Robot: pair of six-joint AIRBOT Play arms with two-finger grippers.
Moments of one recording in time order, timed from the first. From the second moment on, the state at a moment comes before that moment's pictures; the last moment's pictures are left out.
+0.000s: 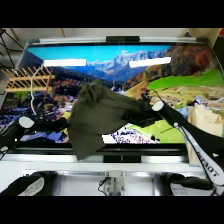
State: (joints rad) left arm 0.03 -1.04 0.54 0.97 -0.78 -1.51; right arm 0.27 -1.49 0.88 -0.77 0.82 1.48
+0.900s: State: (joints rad) left arm 0.03 -0.60 1.29 0.97 -0.79 -1.47; right arm 0.22 -0.92 1.30 -0.91 1.01 1.42
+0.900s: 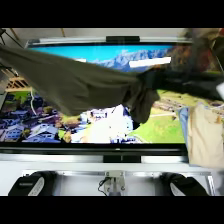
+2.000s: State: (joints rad) left arm 0.03 -0.88 1.21 1.16 -0.70 -1.45; right arm 0.21 -1.24 1.37 -1.26 1.13 1.64
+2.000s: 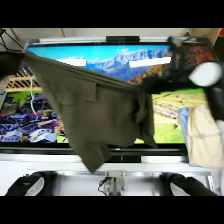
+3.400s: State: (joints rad) left arm 0.12 -1.43 0.85 0.97 -1.08 -1.45; right arm -0.17 -1.11 0.97 -1.33 1.43 1.50
